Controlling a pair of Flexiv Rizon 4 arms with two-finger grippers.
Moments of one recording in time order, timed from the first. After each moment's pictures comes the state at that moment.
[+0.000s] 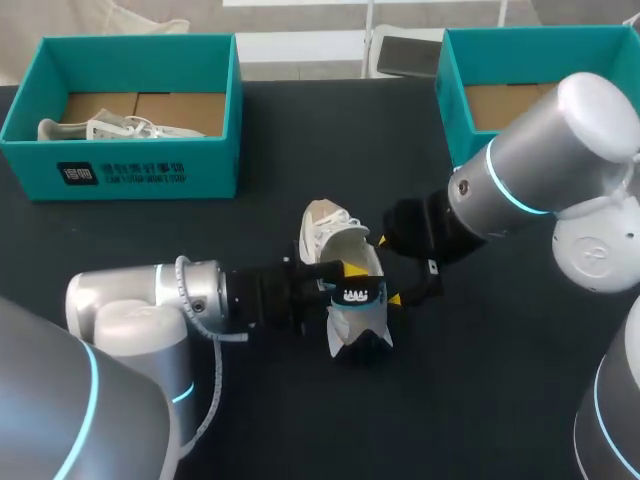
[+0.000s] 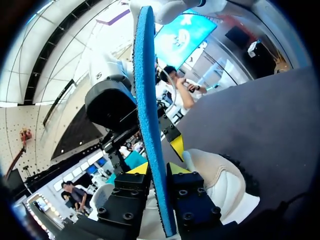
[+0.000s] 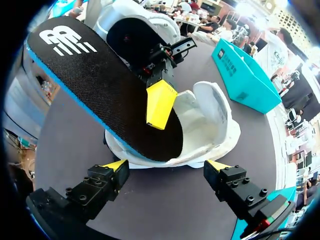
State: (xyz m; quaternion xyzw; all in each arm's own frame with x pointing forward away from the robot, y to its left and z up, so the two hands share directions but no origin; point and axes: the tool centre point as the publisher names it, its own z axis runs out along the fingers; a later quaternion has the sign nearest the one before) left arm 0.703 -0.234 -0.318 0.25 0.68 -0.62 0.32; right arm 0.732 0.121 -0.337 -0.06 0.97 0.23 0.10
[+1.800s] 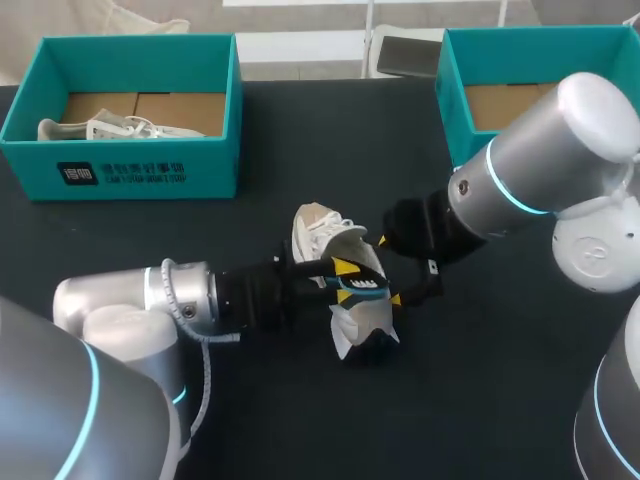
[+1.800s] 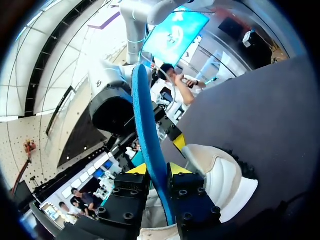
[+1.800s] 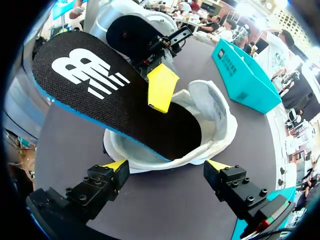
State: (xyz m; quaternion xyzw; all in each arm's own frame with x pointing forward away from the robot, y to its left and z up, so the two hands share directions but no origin) left arm 0.703 -0.221 -0.309 0.27 0.67 -0.60 0.36; right arm 0.732 0.121 -0.337 -0.06 0.97 0.23 0.10
